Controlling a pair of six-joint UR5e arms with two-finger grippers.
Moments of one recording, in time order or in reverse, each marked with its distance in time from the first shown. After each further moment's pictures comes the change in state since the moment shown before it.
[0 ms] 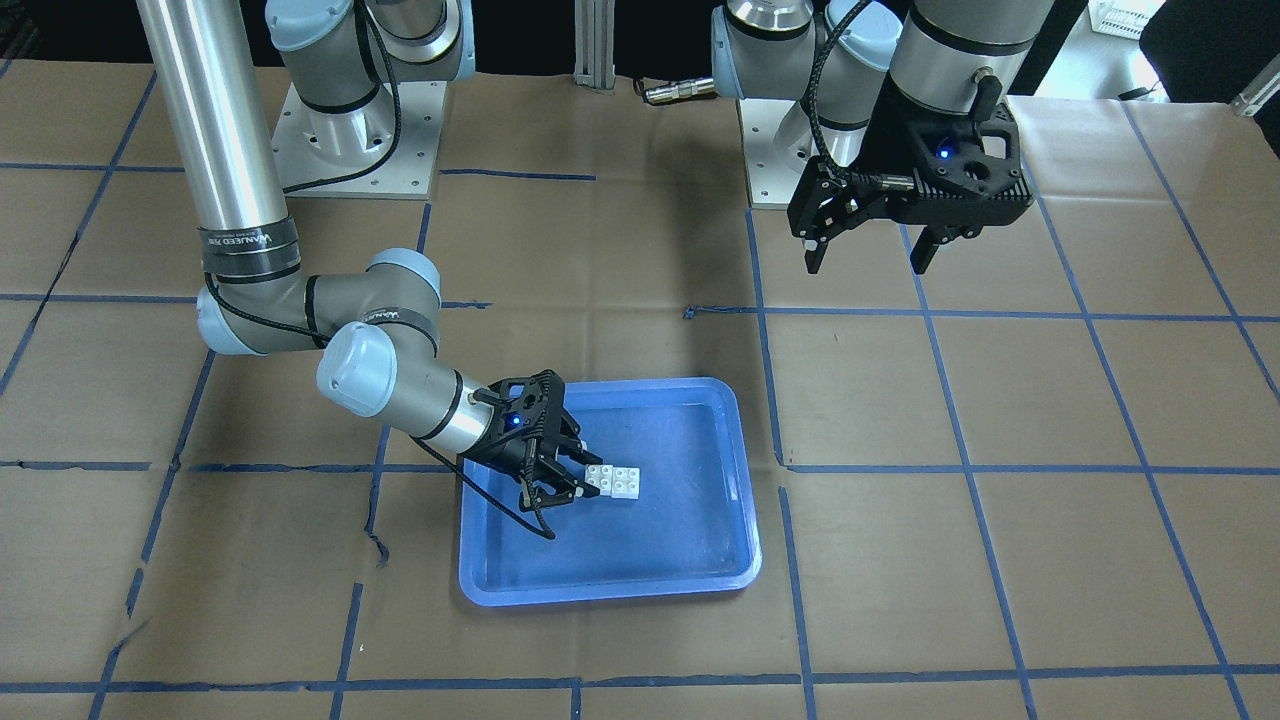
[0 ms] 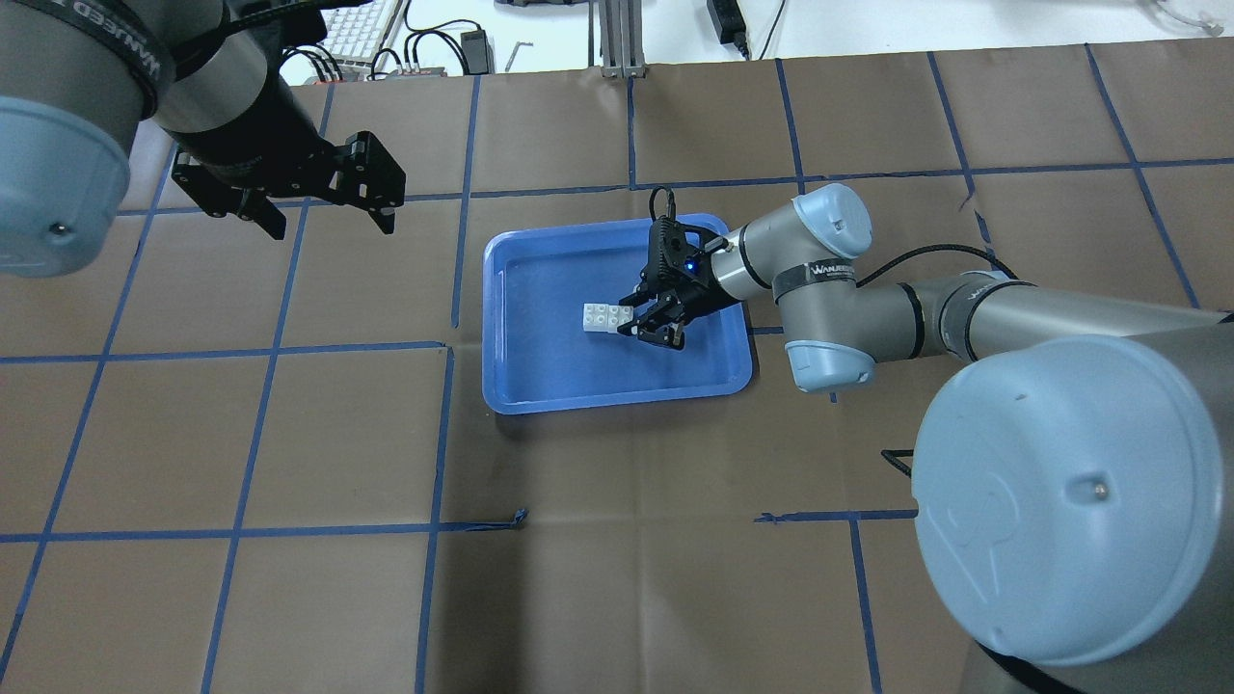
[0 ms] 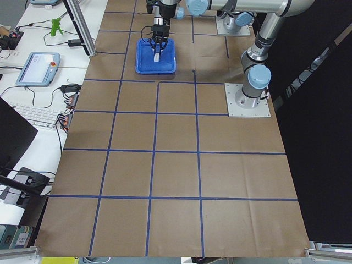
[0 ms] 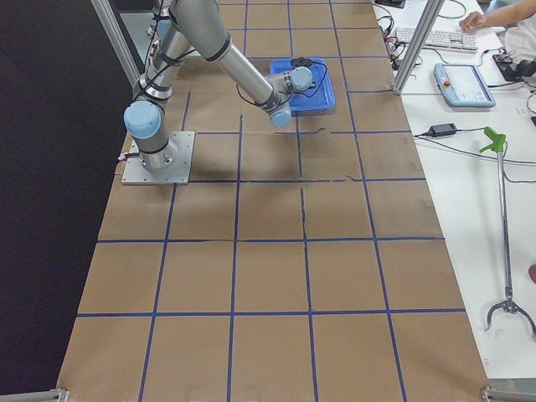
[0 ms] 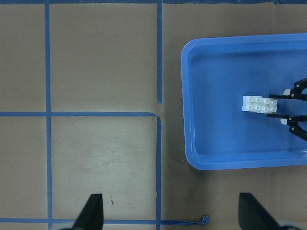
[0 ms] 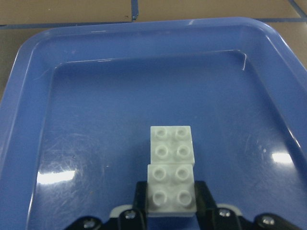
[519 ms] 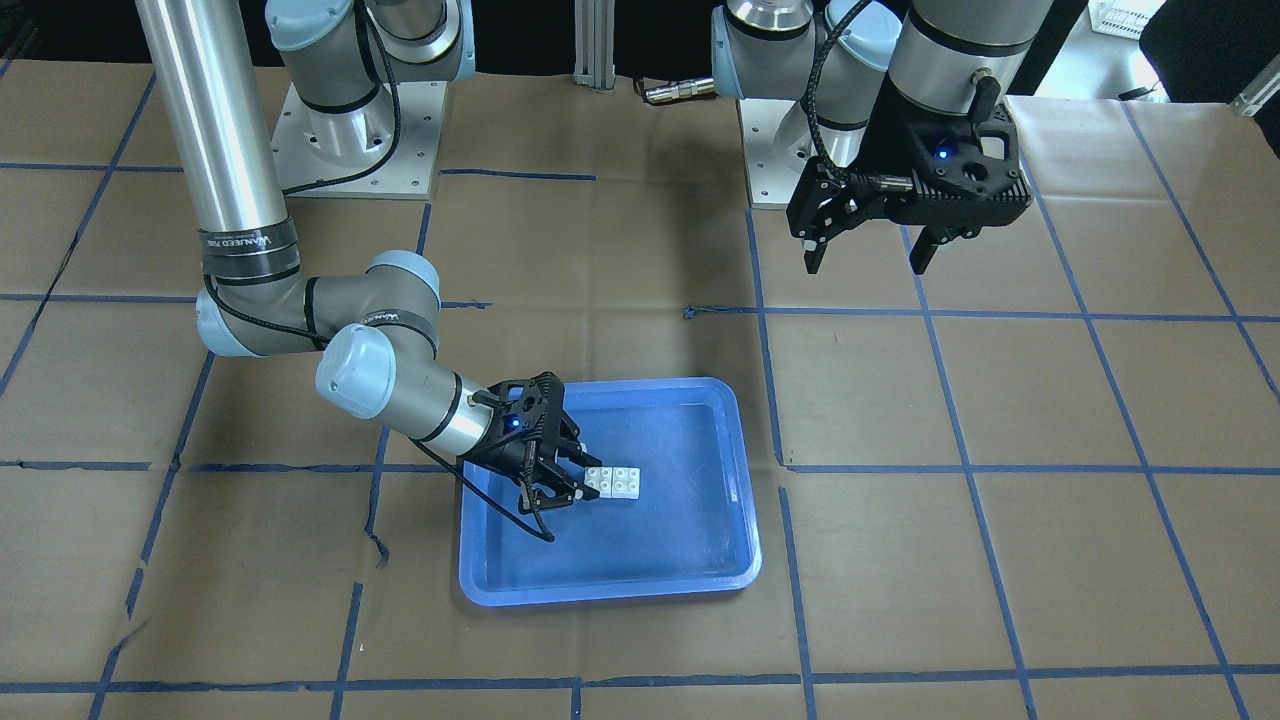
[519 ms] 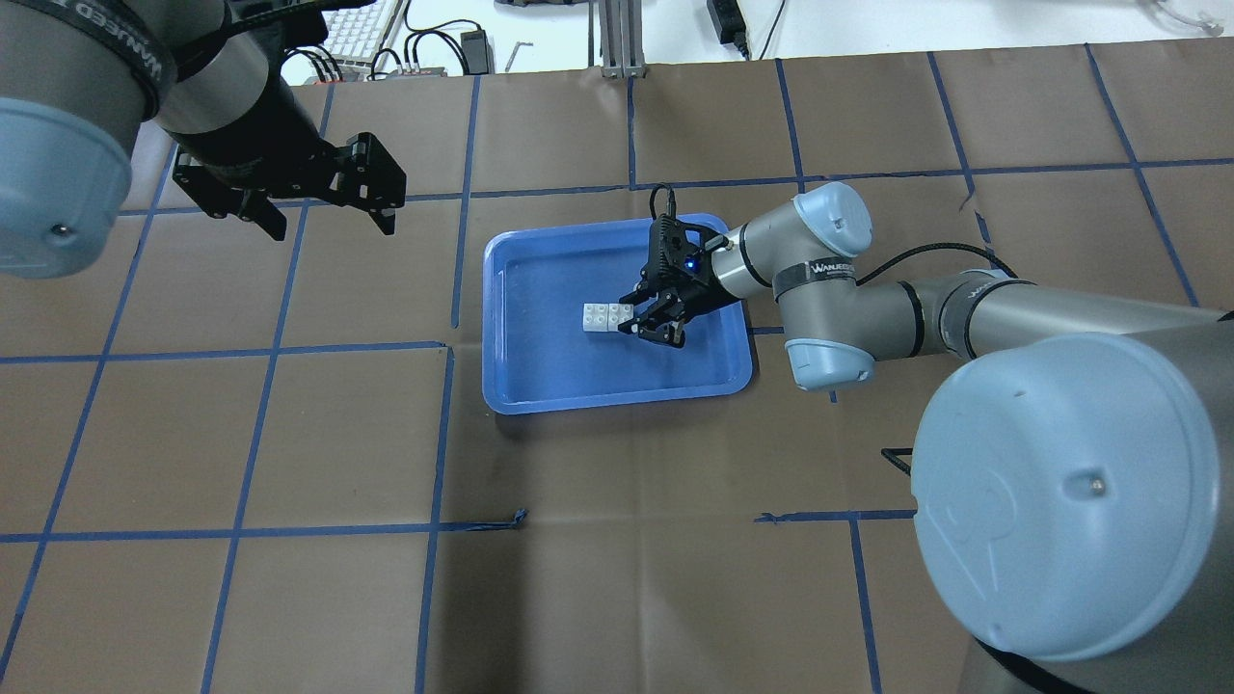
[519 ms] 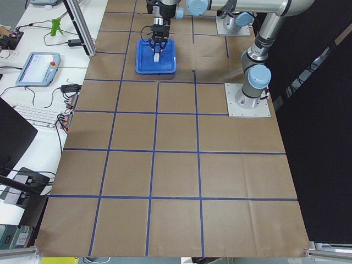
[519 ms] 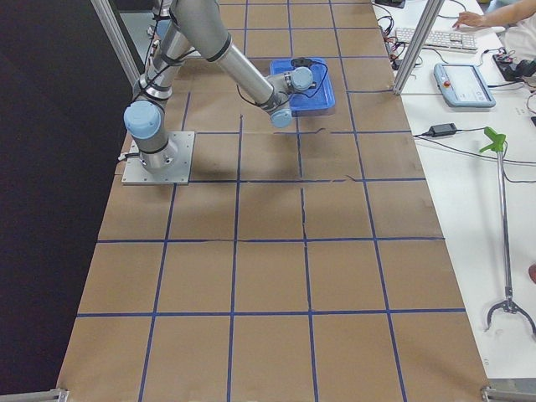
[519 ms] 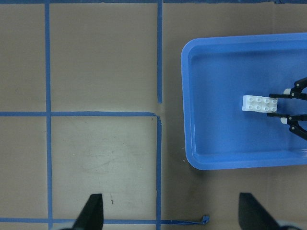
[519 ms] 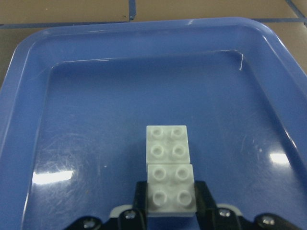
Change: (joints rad) left arm -0.001 0.000 -0.001 0.000 0.002 -0.001; right arm -0.001 0.004 -0.008 -0.001 -0.001 0.000
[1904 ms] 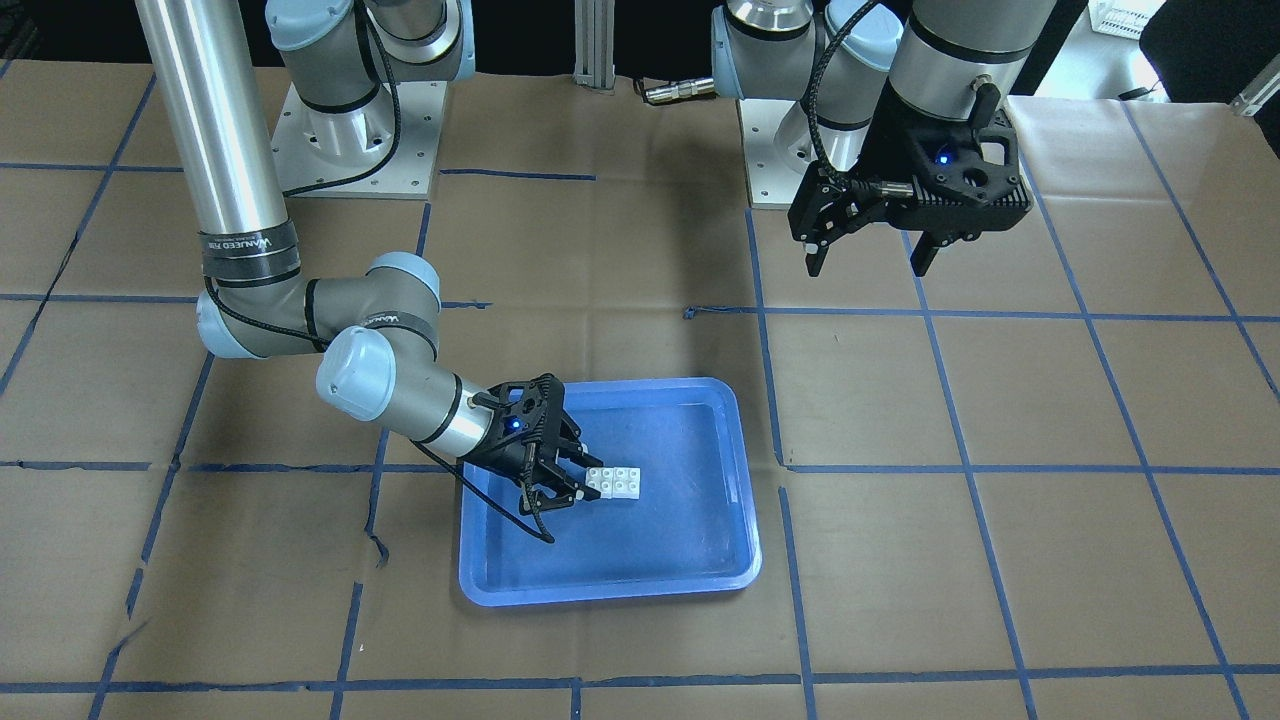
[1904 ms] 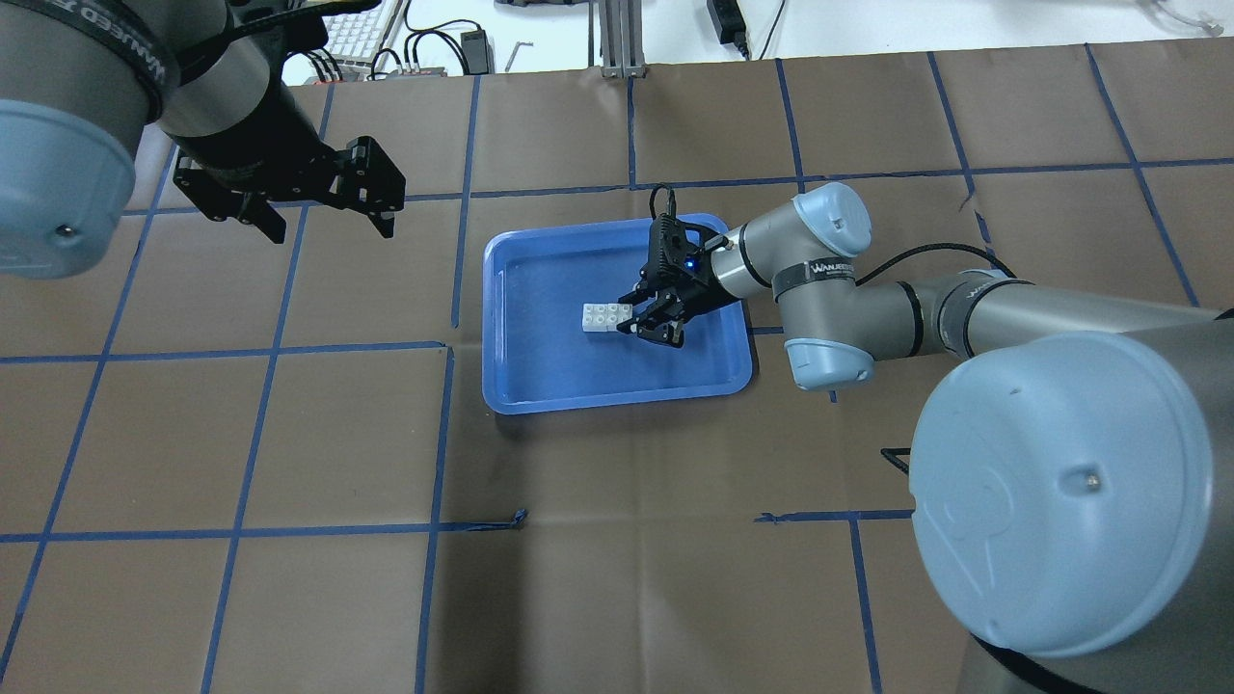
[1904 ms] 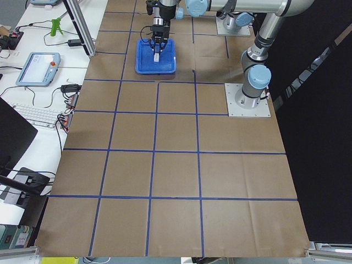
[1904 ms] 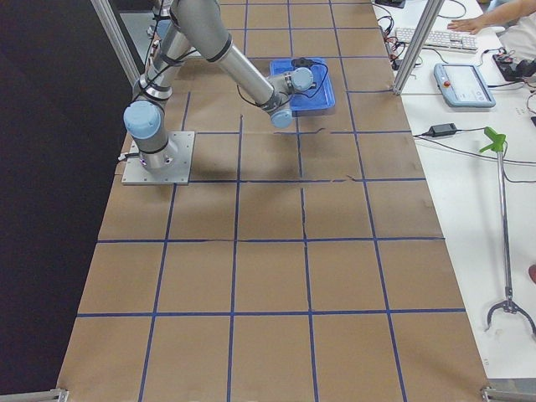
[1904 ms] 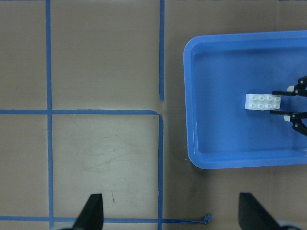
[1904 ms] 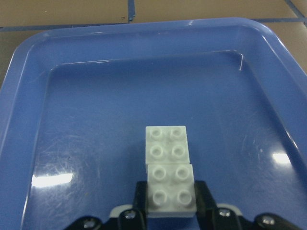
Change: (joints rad) left arm 0.003 -0.004 -0.003 0.001 0.003 -0.001; right arm 0.000 0.008 -0.002 0.002 0.007 0.007
